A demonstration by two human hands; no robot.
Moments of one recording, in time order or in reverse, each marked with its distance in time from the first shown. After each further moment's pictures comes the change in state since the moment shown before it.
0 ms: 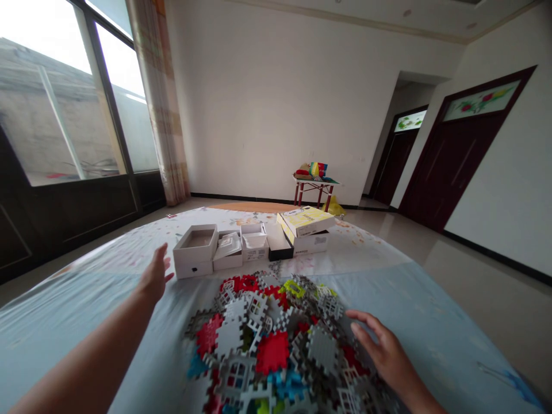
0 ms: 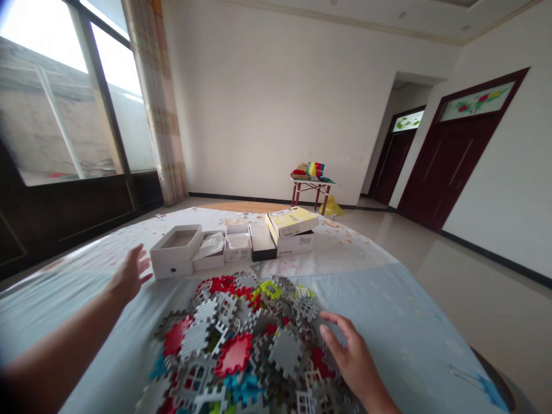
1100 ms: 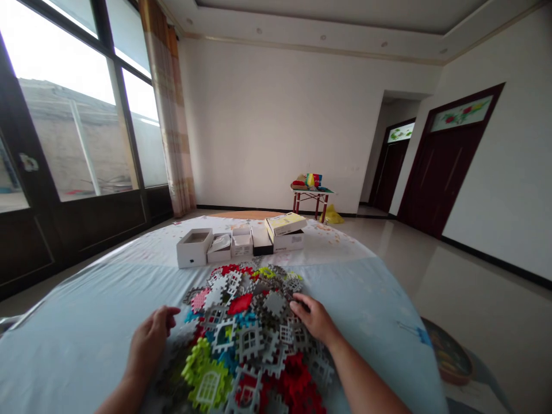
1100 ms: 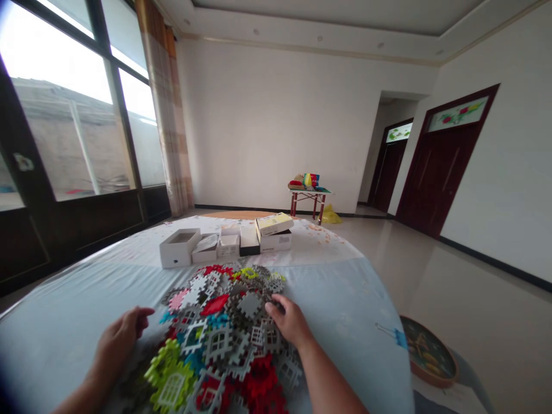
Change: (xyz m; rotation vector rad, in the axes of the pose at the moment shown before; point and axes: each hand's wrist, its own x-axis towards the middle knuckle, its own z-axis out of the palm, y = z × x) left_hand -0.204 -0.039 -0.024 0.120 0.041 0.171; right_hand -0.008 -0.021 0.002 0.221 -0.175 -0.114
